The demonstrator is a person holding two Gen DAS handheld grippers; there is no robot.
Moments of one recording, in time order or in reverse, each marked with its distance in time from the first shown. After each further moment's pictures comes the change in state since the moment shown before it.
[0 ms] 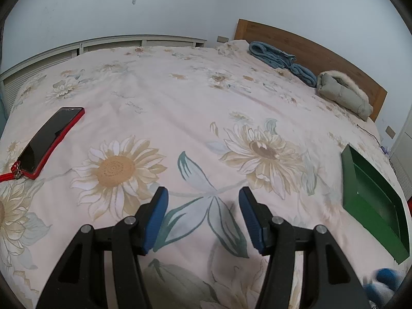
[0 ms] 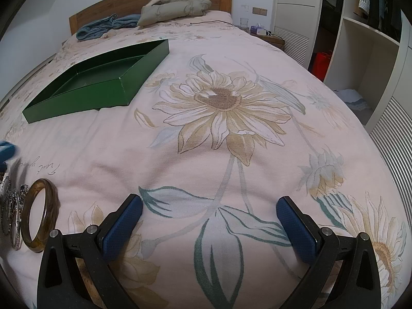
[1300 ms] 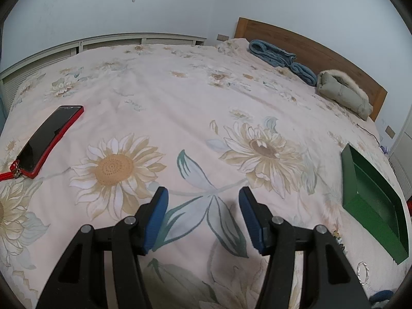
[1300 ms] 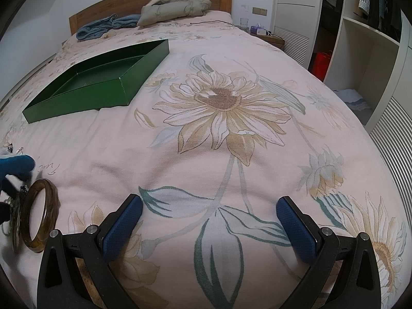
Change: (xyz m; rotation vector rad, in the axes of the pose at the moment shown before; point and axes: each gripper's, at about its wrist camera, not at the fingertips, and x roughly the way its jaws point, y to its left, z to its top) left arm 0.005 0.001 0.001 -0.002 0.008 0.000; right arm 0.001 0.000 0.000 0.000 0.000 -0.001
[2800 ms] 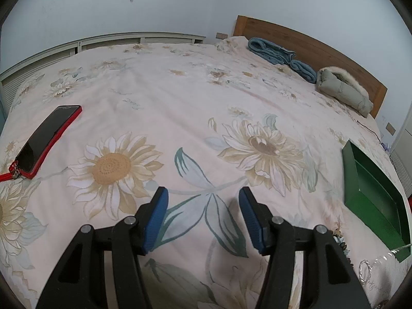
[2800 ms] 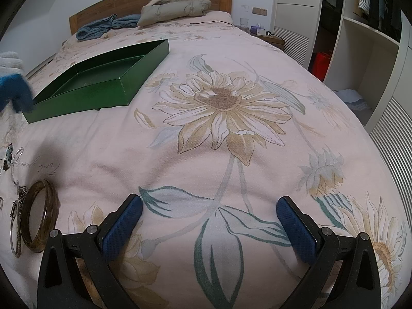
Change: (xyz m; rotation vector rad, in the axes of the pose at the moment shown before) left arm 0.001 -0.005 -0.003 0.014 0.007 0.004; right arm 0.003 0.001 0.000 0.000 0.000 -0.001
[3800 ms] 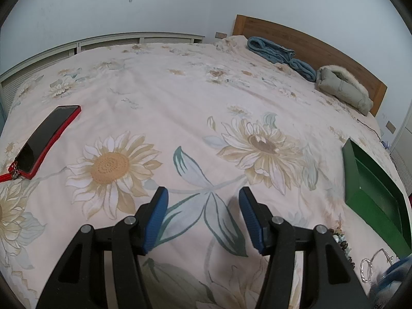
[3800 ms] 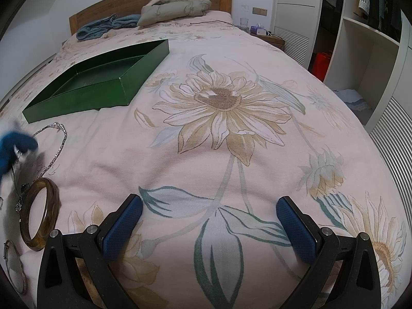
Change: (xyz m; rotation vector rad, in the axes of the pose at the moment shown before) left arm 0.000 0.000 0.000 0.002 0.005 -0.002; right arm -0.001 0.000 0.000 0.000 0.000 -0.001
